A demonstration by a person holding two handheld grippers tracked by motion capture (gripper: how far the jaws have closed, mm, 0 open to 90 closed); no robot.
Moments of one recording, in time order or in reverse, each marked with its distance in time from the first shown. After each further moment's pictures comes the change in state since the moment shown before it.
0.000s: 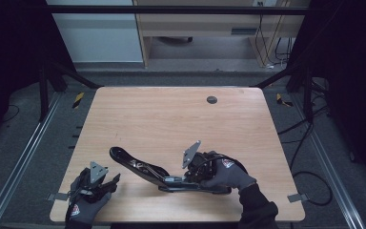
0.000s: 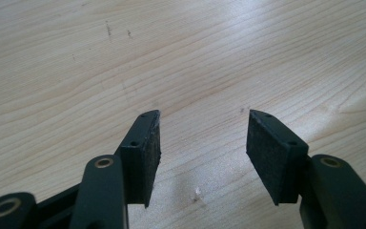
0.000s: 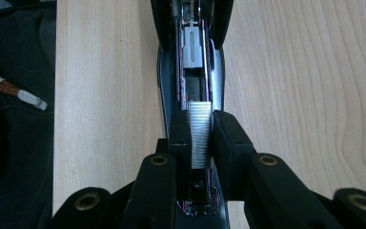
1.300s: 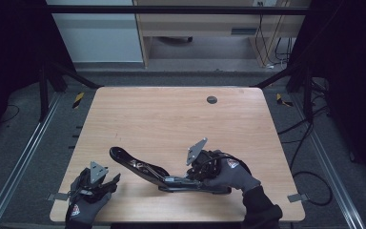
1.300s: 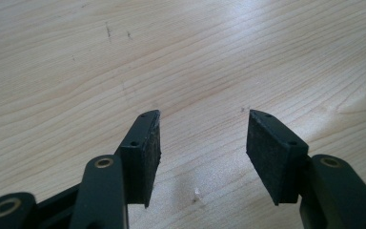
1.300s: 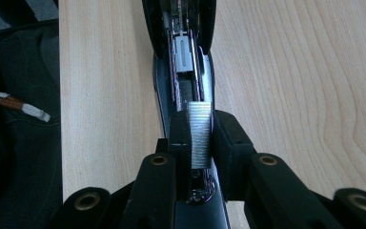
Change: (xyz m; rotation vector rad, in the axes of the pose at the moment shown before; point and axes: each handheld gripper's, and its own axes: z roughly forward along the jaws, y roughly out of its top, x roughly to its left) left arm 0.000 0.000 0.000 -0.002 0.000 0.003; right arm 0.002 -0.004 -0.016 -0.051 -0.031 0.051
